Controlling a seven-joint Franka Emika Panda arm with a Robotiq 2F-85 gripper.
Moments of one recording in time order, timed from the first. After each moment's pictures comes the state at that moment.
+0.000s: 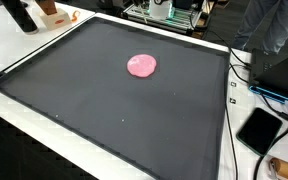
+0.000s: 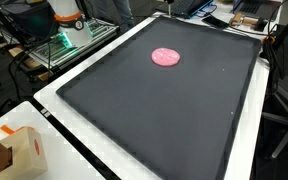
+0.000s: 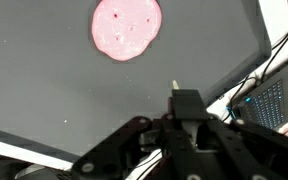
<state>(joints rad) 0.05 -0.03 -0.03 -2.12 0.46 2.01 -1.05</state>
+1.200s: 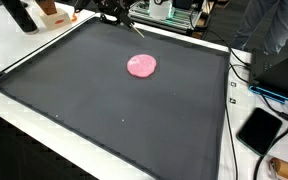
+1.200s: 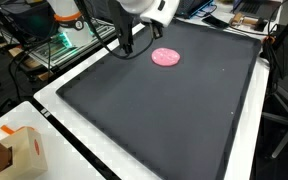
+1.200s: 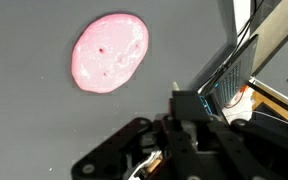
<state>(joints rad) -0.14 0.22 -0.06 -2.09 0.75 1.83 -1.38</state>
